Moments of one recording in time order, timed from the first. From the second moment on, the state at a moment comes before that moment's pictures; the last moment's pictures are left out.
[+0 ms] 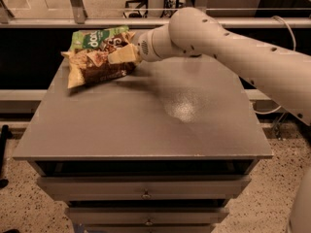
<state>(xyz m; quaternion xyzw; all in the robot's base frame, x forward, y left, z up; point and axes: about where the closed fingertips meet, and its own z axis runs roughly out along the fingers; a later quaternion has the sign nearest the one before) 0.722 0.054 0.881 -0.26 0.83 0.26 0.42</state>
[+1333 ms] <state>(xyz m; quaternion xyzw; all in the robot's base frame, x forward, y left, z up) 0.639 -0.003 0.881 -0.31 0.77 0.34 0.45</state>
